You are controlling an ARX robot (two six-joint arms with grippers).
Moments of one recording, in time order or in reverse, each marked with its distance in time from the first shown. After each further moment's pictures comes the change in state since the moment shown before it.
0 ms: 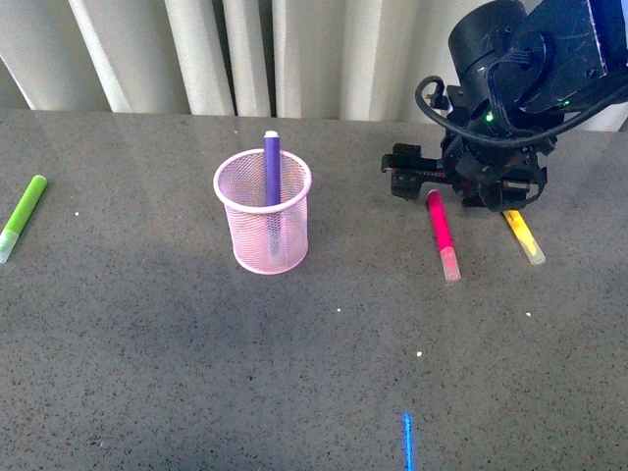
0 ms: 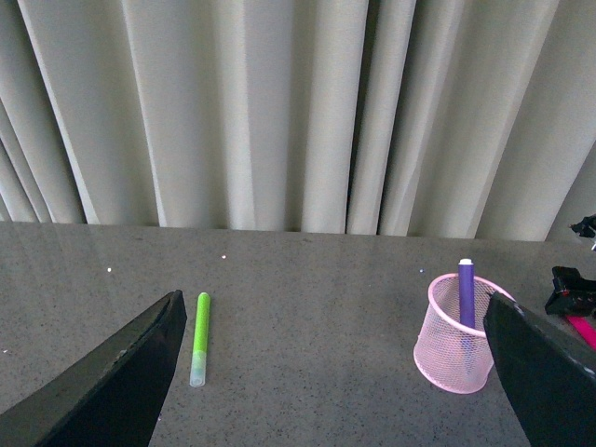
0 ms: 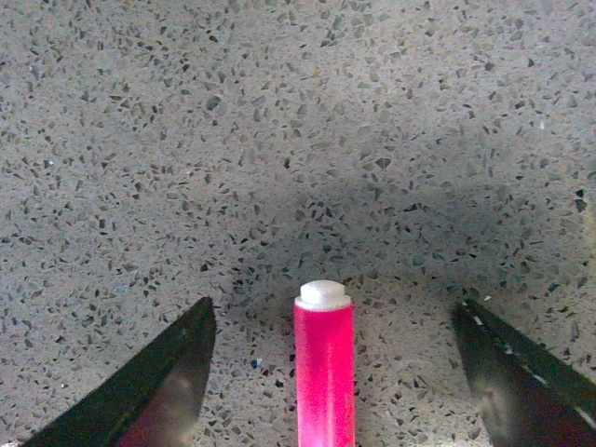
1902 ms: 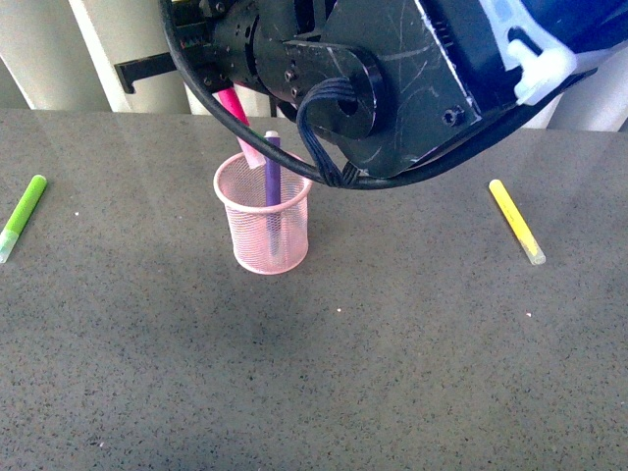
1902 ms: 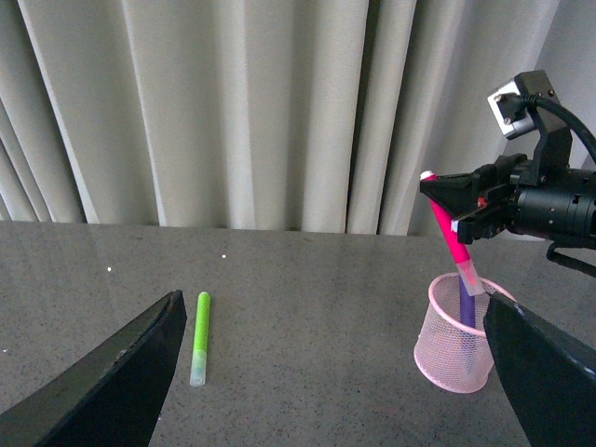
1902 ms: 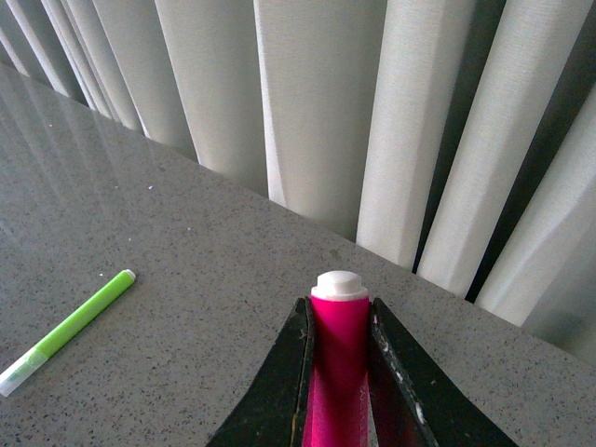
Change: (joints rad) left arm 0.000 0.000 0.000 0.000 0.000 0.000; right arm 0.368 -0.188 -0.233 0.904 -0.078 -0.288
